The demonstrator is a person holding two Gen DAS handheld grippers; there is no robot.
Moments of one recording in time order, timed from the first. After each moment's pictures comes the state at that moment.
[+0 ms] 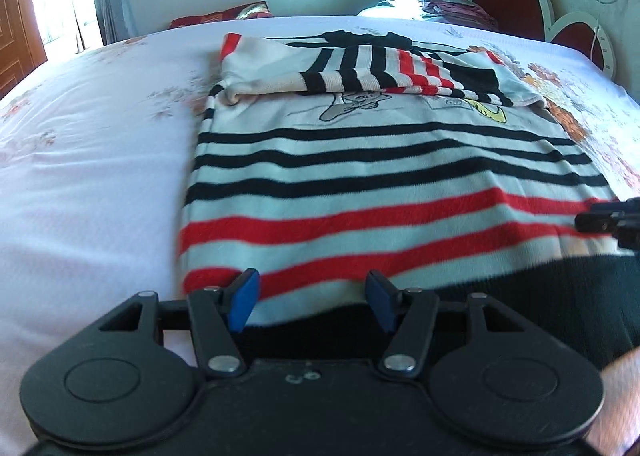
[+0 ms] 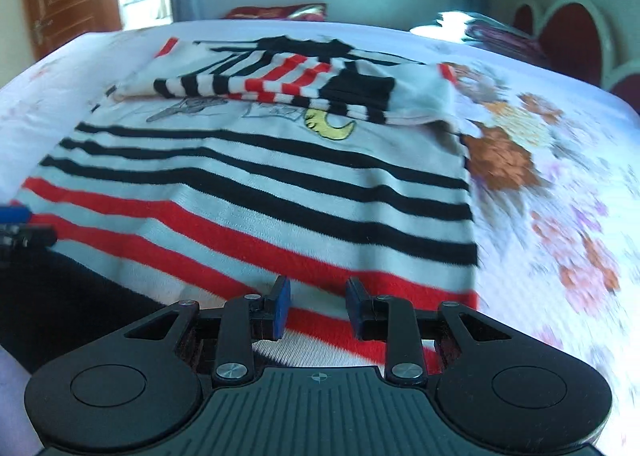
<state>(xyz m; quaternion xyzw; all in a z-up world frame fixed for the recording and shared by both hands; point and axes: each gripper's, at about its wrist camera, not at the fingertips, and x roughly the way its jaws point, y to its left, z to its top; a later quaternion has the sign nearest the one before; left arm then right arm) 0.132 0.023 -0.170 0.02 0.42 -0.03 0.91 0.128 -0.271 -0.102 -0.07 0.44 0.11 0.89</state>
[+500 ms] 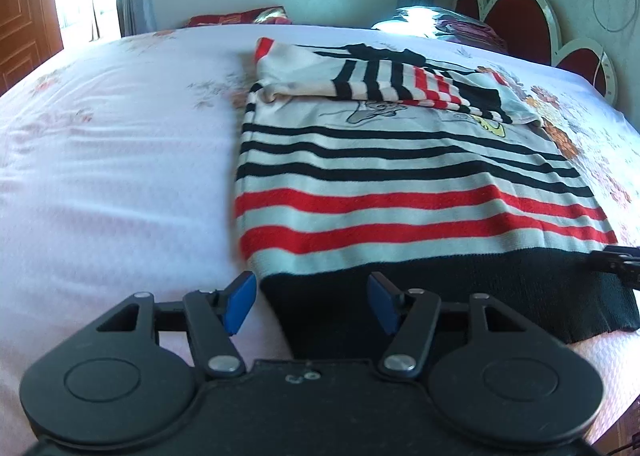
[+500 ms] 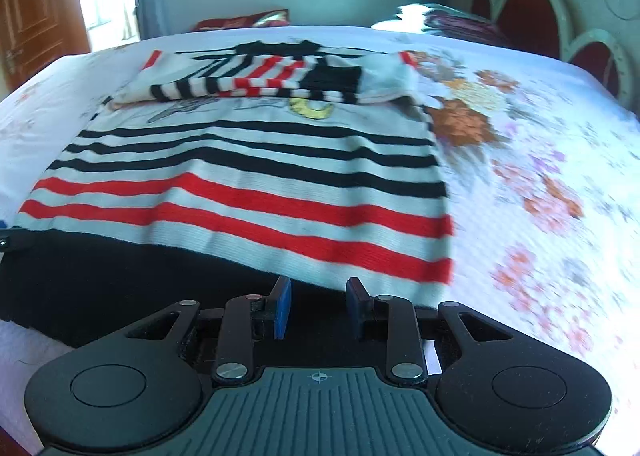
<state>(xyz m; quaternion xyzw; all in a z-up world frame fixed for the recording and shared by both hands) 0.097 0.053 -0.154 -0.02 0.41 -0.02 0.91 0.073 -0.268 -0.094 -0.05 0.44 0.05 0.90</state>
